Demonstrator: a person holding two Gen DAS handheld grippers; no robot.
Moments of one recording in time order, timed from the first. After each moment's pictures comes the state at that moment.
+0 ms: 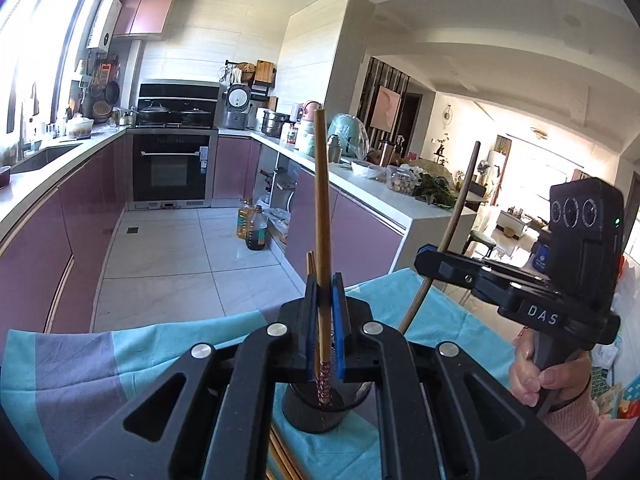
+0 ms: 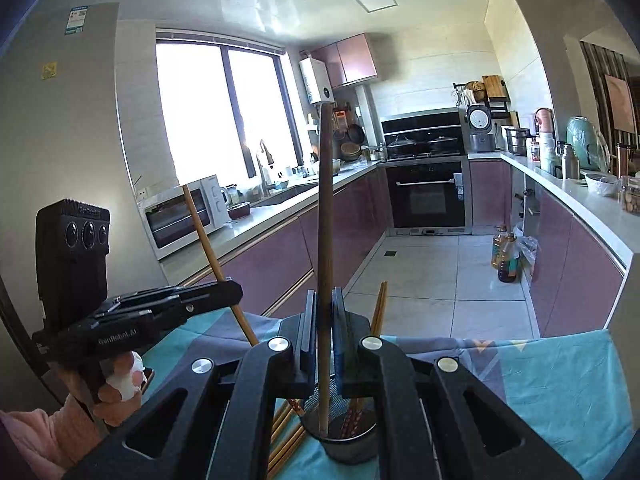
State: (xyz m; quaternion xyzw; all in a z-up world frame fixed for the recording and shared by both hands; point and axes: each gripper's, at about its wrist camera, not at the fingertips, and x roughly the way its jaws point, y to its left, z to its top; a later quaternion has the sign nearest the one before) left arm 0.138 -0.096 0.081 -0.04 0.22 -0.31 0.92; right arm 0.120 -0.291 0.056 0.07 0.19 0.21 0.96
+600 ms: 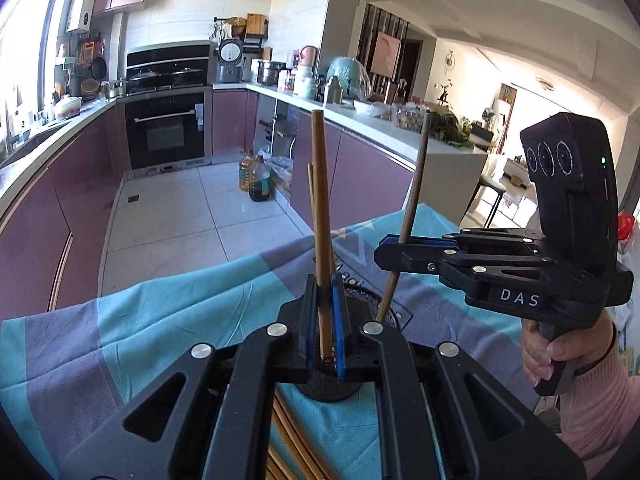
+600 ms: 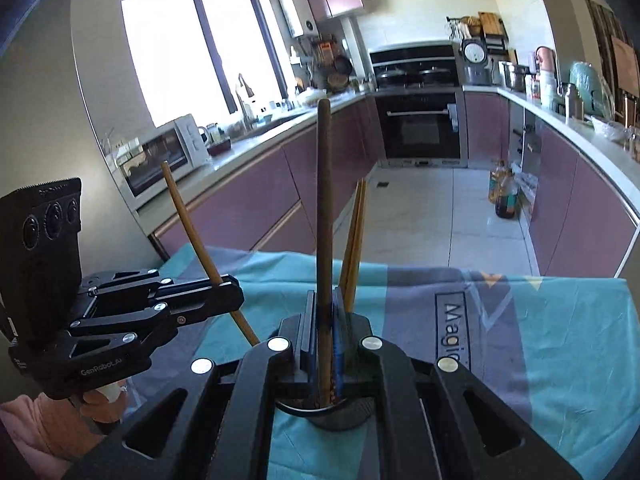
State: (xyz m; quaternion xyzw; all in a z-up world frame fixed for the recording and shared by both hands) left arm 0.164 -0.133 0.019 0.03 0.31 -0.31 0.90; right arm 0.171 -0.277 -0.010 0.06 0.33 0.21 0.92
